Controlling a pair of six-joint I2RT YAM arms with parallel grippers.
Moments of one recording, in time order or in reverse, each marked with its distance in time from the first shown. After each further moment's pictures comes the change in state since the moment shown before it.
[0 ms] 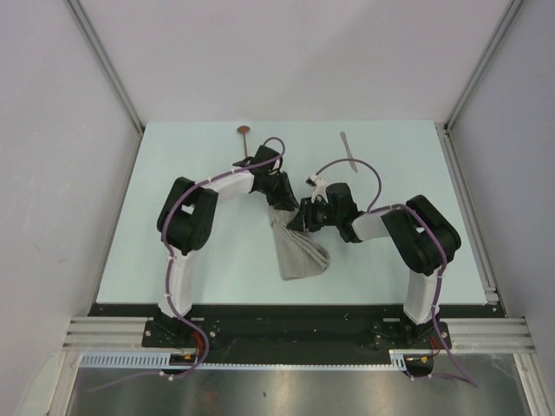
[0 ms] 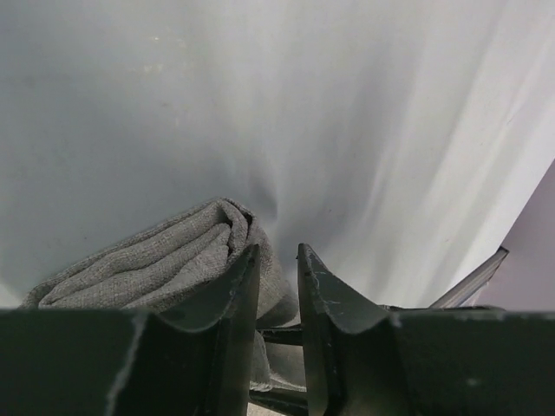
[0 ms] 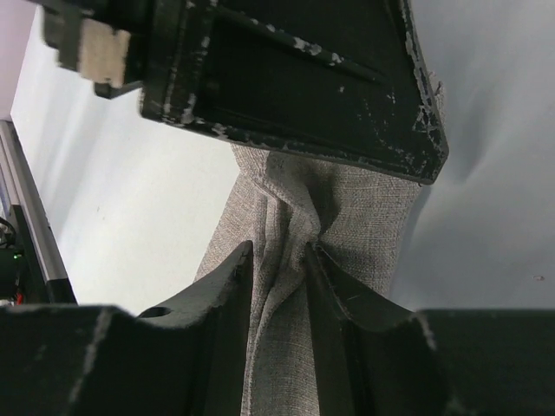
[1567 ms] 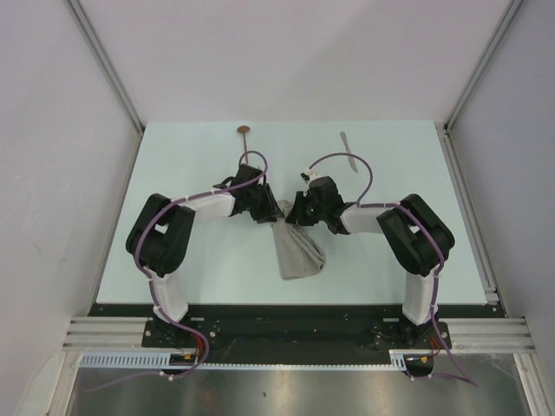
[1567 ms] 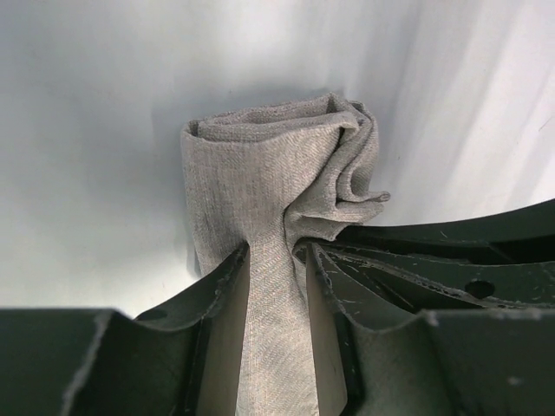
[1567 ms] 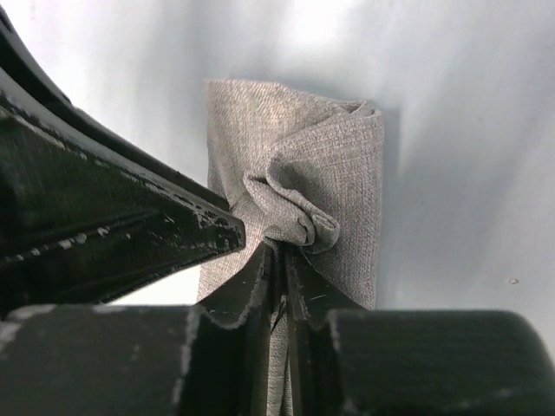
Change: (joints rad) left arm 0.015 -0.293 -0.433 0.232 -0.153 -0.072; right arm 0.078 0.024 0.182 -0.302 0.289 0.122
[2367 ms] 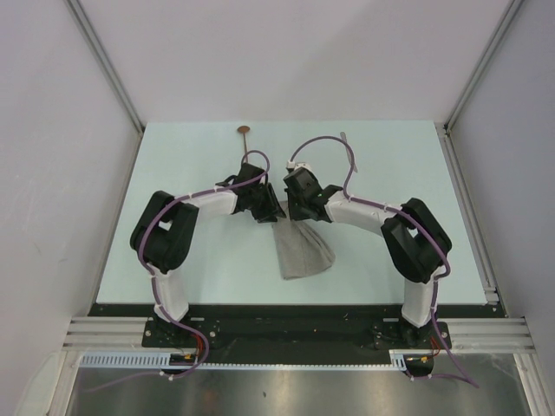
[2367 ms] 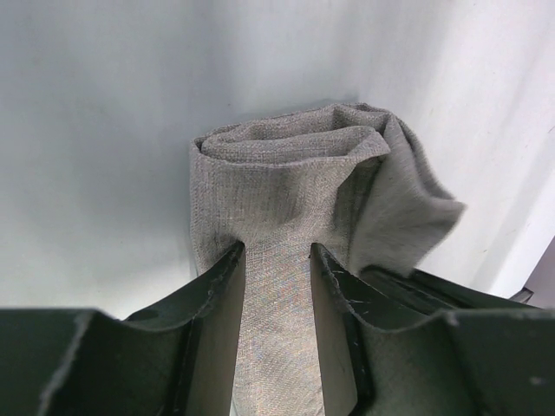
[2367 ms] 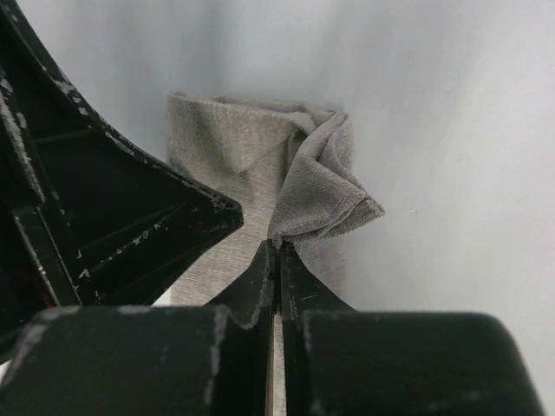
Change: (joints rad) left arm 0.000 0.036 0.038 -0.024 0.006 0.010; right arm 0.124 -0.038 0.286 -0.533 0.428 -0.112
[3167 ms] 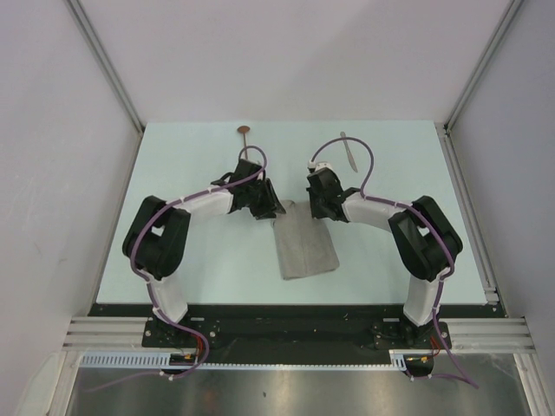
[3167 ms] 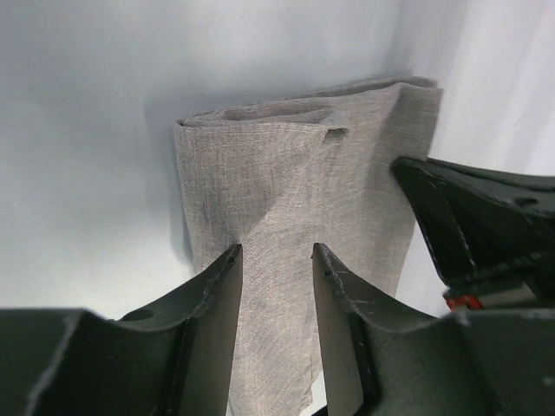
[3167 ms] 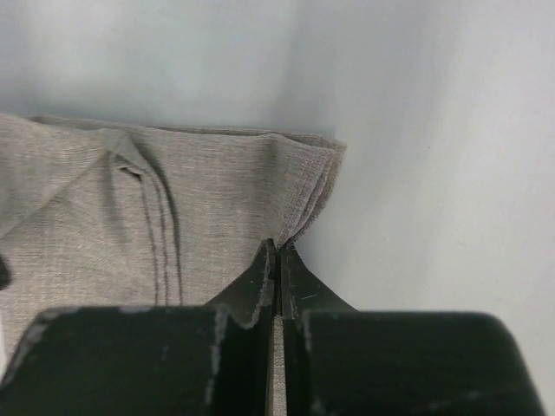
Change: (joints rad) left arm 0.000 -0.075 -0.002 -0.028 -0.005 0.009; right arm -0.138 -0.024 -0.163 0.140 0.010 -0.129
